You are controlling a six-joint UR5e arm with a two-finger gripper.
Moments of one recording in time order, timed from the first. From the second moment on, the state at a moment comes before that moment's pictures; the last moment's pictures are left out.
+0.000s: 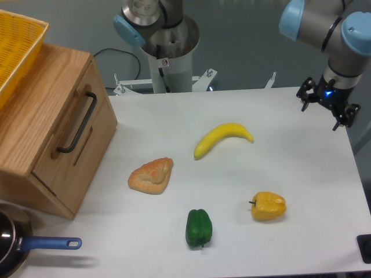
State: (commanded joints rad) arm 2.96 -1.92 -1.52 -1.22 1.55 1.66
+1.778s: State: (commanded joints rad) arm 2.76 -1.80 -1.60 -1.26 1.41 1.11
